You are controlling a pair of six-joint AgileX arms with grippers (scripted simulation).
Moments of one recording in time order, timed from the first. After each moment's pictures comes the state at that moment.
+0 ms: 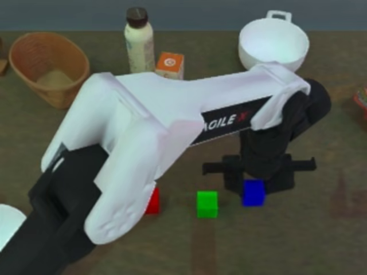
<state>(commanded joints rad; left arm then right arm) -0.93 2.53 2.10 -1.13 -0.01 -0.92 0.01 0.00 0.00 0.00 0.00 0.00</state>
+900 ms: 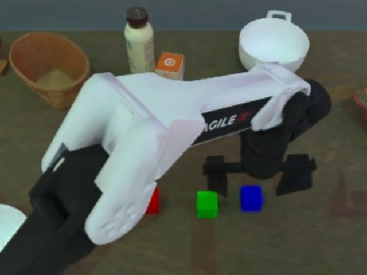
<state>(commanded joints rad) -0.93 2.53 2.10 -1.13 -0.01 -0.92 0.01 0.00 0.00 0.00 0.00 0.00</state>
